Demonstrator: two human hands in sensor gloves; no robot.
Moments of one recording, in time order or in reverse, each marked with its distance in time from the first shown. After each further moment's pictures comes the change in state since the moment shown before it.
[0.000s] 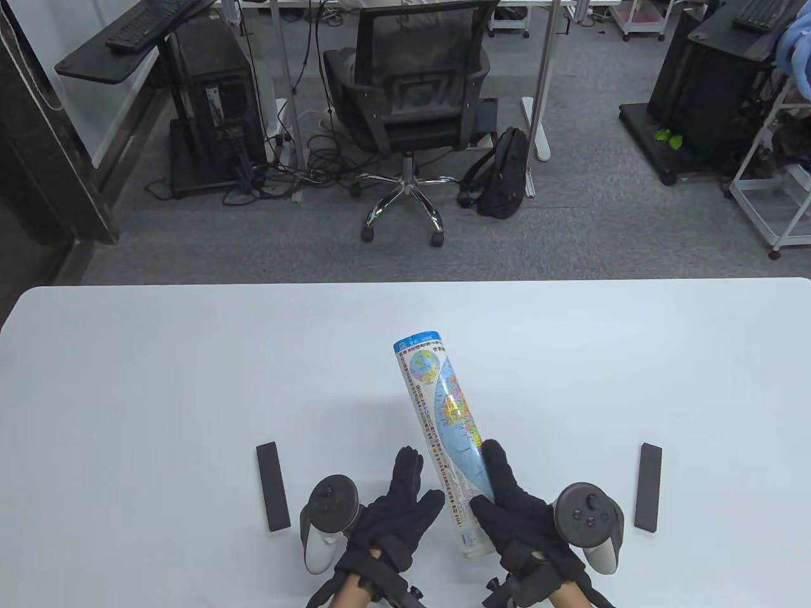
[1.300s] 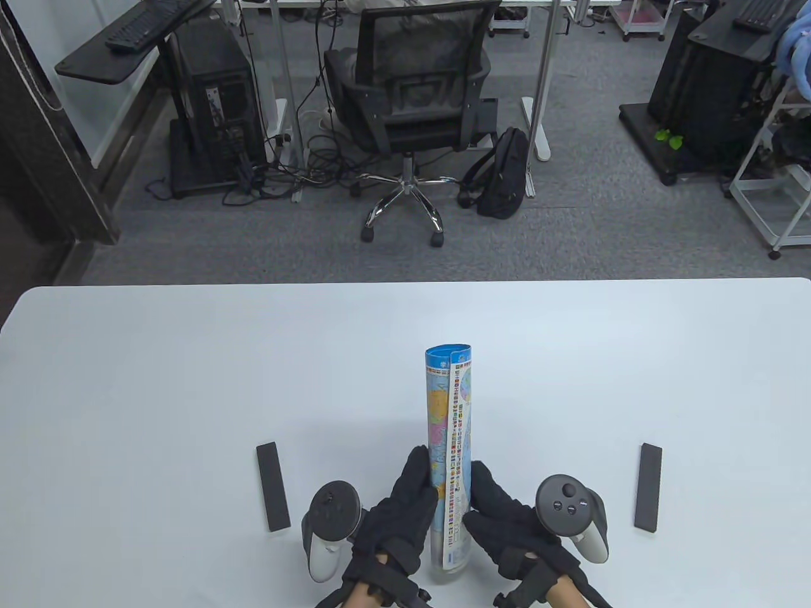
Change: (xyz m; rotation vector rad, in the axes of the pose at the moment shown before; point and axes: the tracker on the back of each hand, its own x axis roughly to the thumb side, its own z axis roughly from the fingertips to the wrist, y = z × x) left_hand 0.020 -0.005 0.007 0.086 -0.058 -0.153; right_hand -0.029 0.009 -0.004 0.217 0.125 0.024
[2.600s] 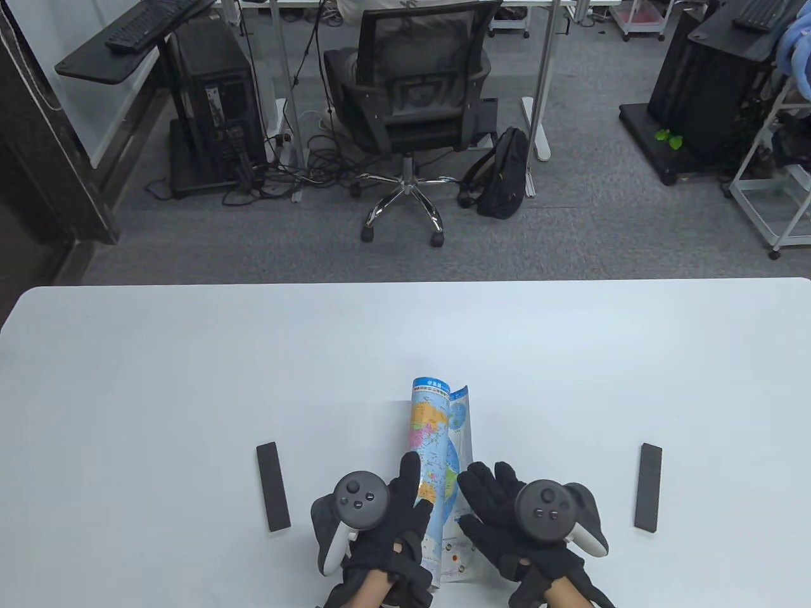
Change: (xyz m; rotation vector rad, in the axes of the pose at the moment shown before) left_hand -0.008 0.001 -0.006 0.074 0.368 -0.419; right_hand -0.005 0.011 -0.005 0.183 0.094 0.507
